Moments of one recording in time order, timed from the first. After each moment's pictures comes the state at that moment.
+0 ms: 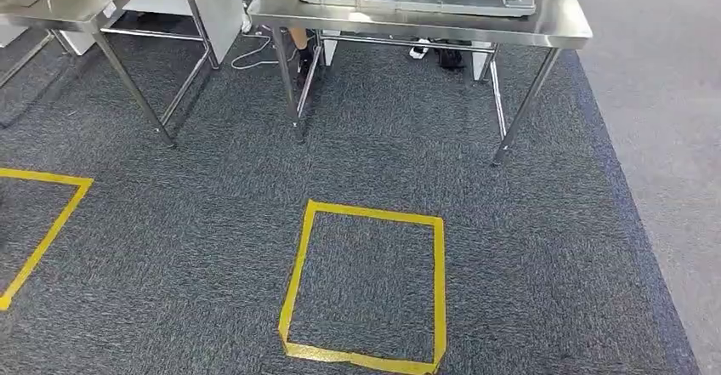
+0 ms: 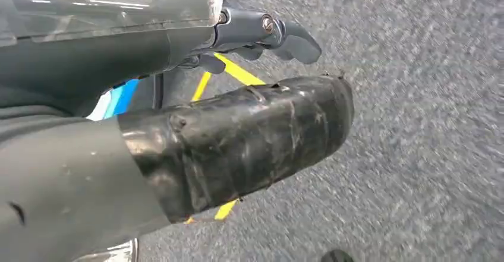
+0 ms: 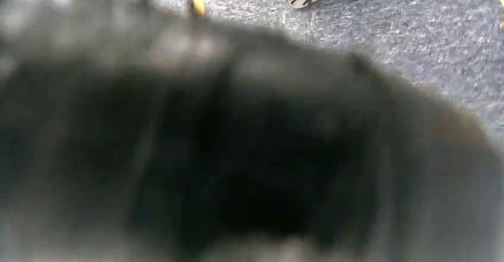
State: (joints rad) left arm -0.03 -0.33 1.41 -0.77 -0.95 0.00 -0.04; right arm 0.06 0.29 -1.14 -1.10 0.77 0.28 -0.07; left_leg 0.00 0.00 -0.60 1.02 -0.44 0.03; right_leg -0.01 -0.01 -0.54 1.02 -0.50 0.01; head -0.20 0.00
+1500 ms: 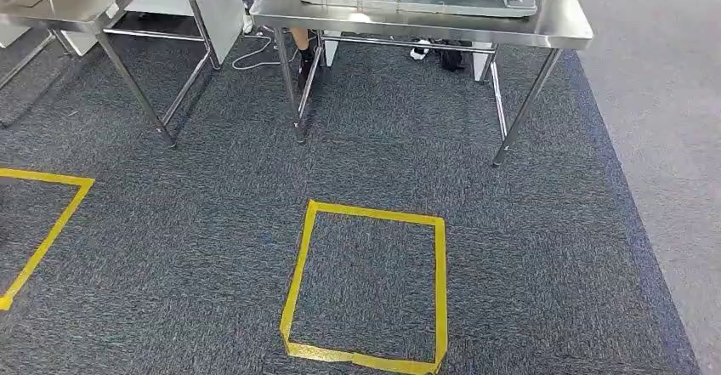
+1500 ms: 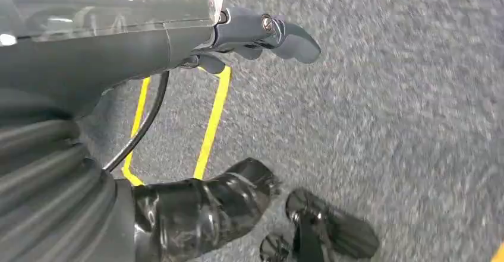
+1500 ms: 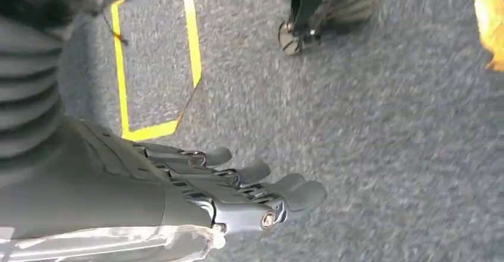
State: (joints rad) left arm 0.04 -0.27 0.92 -0.71 -0.62 0.02 0.03; right arm 0.05 0.27 -0.97 -0.95 0.57 0.18 0.00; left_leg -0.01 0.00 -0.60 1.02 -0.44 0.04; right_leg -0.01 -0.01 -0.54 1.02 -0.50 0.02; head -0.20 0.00
